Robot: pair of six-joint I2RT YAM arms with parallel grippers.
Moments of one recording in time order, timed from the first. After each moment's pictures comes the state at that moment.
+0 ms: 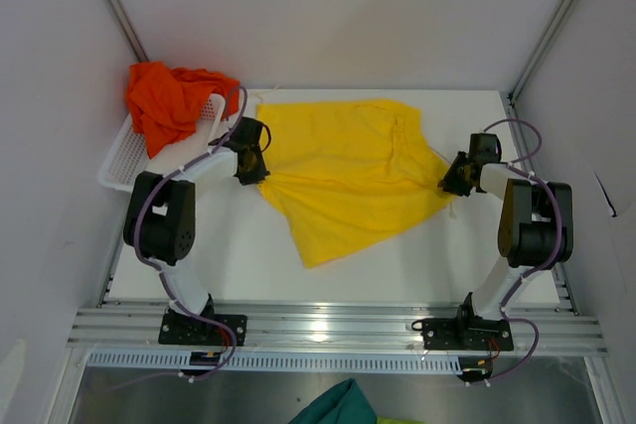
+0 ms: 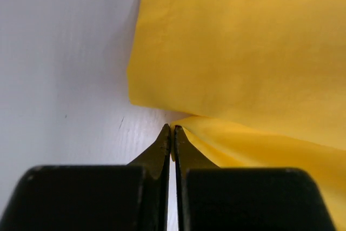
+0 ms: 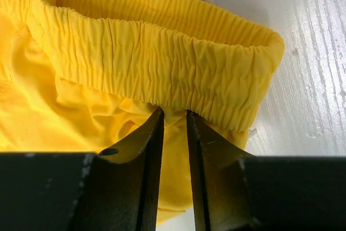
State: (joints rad) left arm -0.27 1.79 1.18 -0.46 -0.14 -0.53; right arm -0.09 1.78 1.01 -0.19 -0.13 0.49
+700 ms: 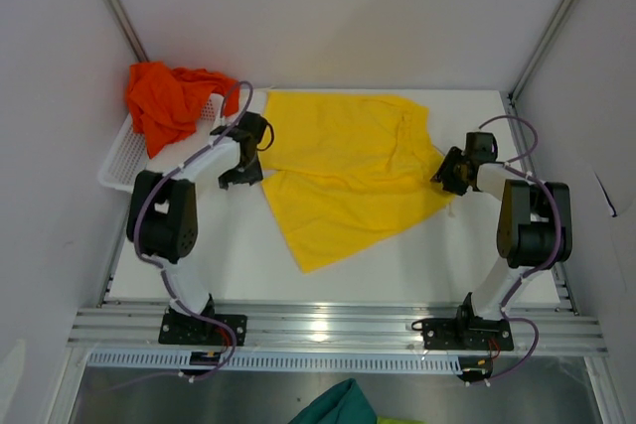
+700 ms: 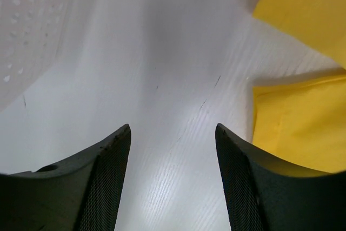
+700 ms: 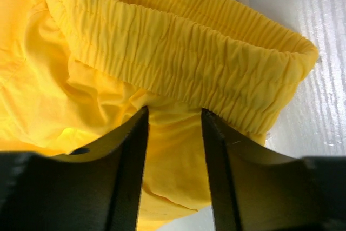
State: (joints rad) left arm -0.29 1.86 1.39 -0.81 -0.44 -0.53; right arm -0.07 1.77 1.00 -0.16 -0.14 0.48
